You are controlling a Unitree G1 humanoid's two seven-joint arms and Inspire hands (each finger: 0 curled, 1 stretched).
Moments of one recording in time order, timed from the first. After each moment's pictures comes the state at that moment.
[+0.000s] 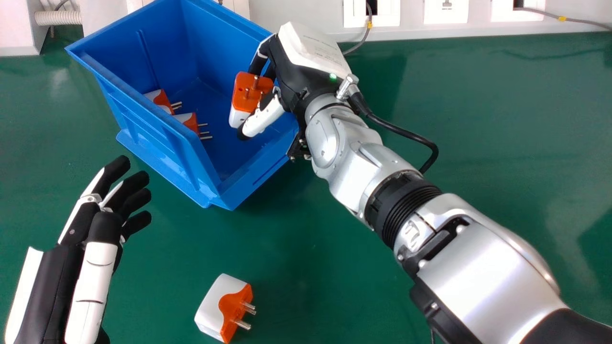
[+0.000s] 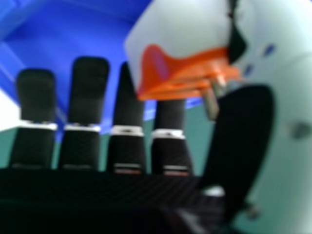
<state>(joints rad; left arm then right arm) 0.61 0.08 0.21 -0.48 -0.19 -0.28 -0.21 -1.28 0.17 0.41 1.32 -0.51 0.12 -0.26</state>
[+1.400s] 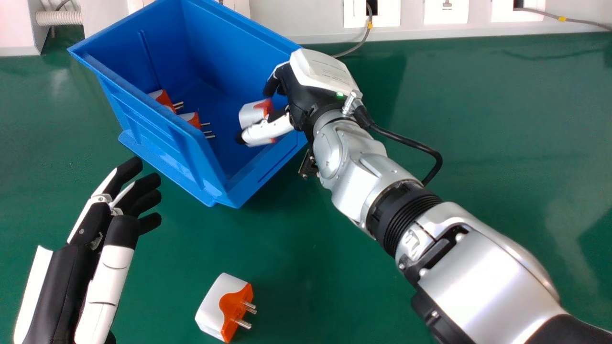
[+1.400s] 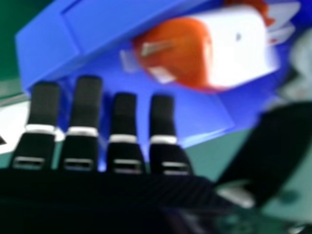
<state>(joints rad) 0.62 0.08 0.19 -0.48 -0.16 -0.30 -0.21 -1.25 0.17 0.44 1.32 -0.51 0.21 -0.21</state>
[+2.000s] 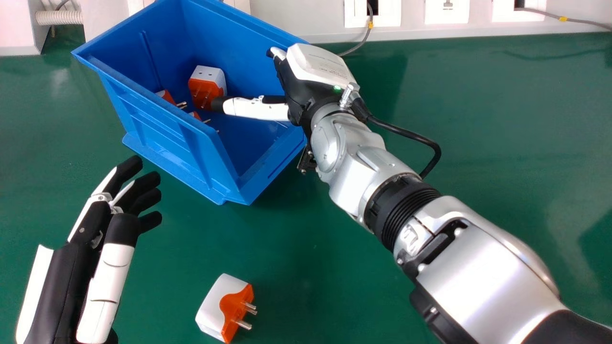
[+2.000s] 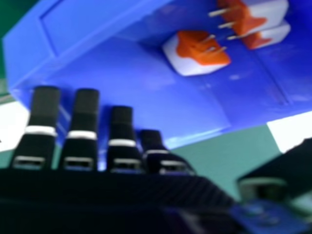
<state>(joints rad) 0.60 0.08 0.18 -0.47 -0.16 -0.30 -0.19 -1.27 0.17 0.45 1.32 -0.52 0.23 -0.18</state>
